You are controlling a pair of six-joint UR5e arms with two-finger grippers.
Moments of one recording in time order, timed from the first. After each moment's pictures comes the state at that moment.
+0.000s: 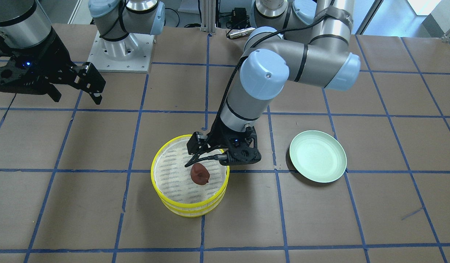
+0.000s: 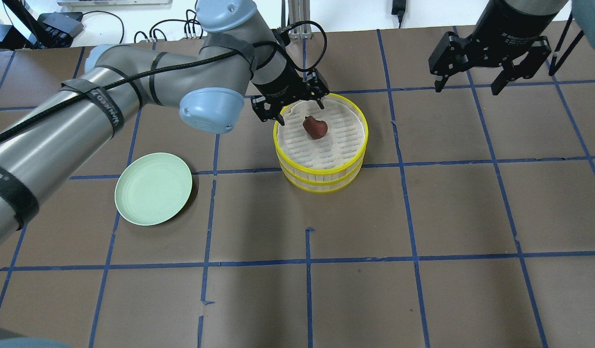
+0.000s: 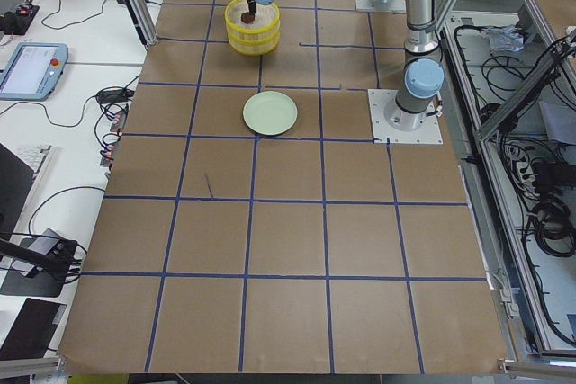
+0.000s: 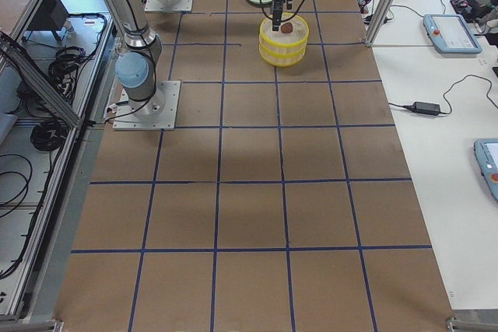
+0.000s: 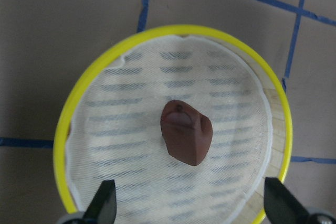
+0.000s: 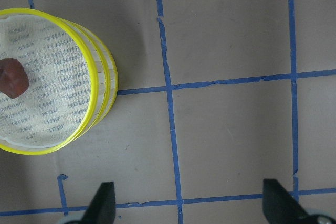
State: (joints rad) left arm -1.78 -1.90 -1.55 -1.11 1.33 -0.47; right arm 1.49 -1.54 1.50 -1.55 -1.52 0.00
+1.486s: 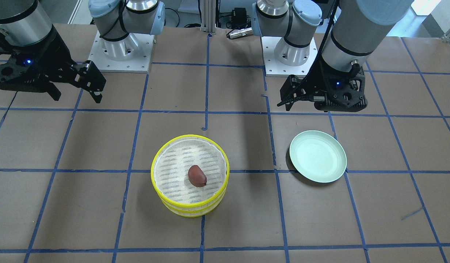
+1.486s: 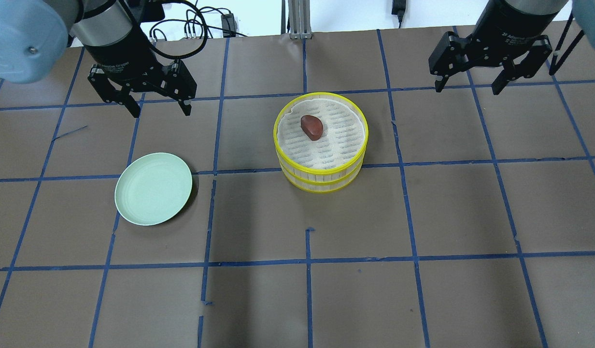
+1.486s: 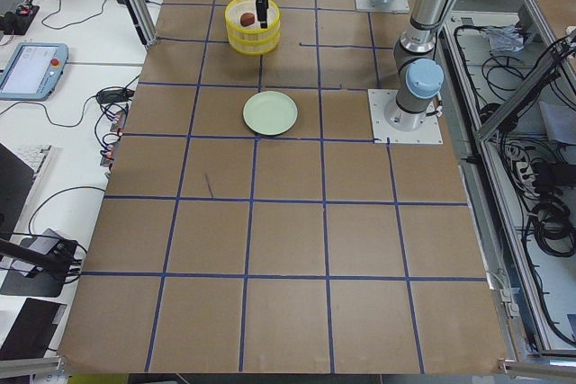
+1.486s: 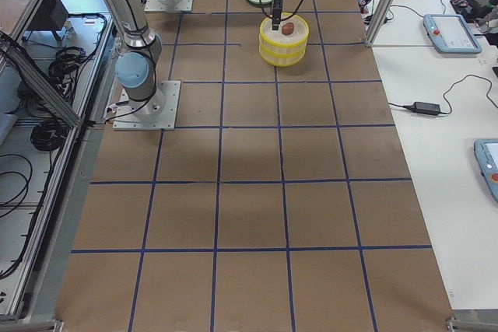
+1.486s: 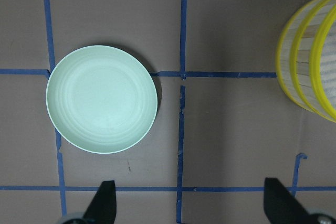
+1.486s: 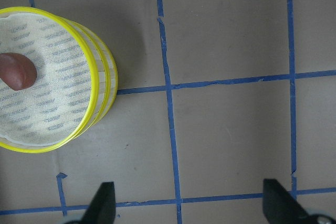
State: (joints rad) left arm -1.59 -1.68 -1.48 -1.62 1.56 0.03; right arm 1.49 -1.54 1.50 -1.55 -1.53 0.00
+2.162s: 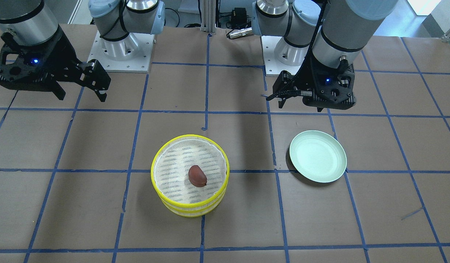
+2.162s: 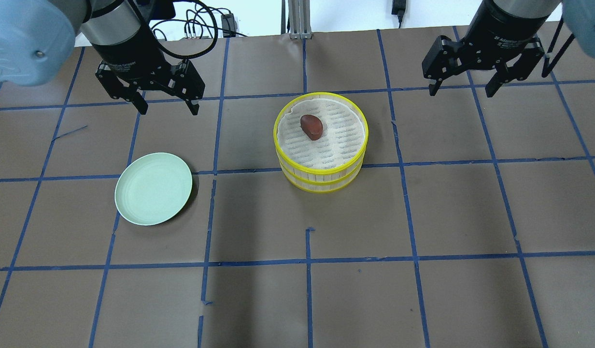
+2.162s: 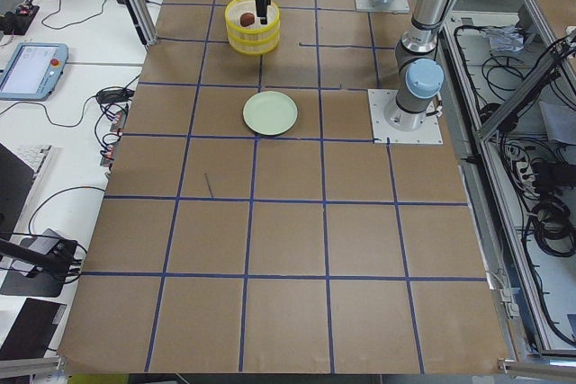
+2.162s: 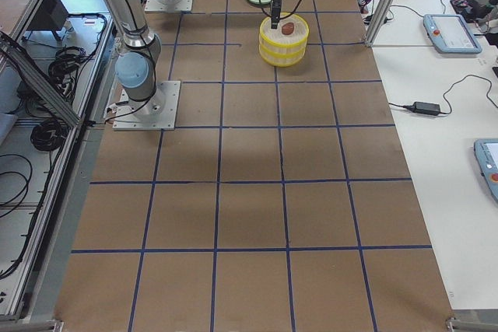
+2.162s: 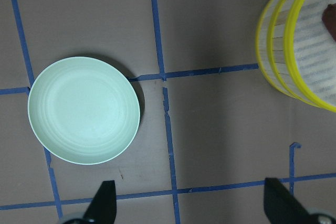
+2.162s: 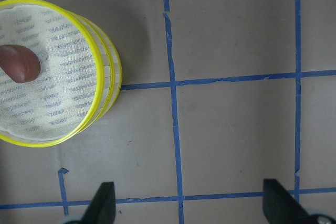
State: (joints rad) left arm -1.60 -1.67 -1.47 -1.61 1.55 0.05; right arm 1.51 -1.54 1.50 -1.55 -1.53 0.00
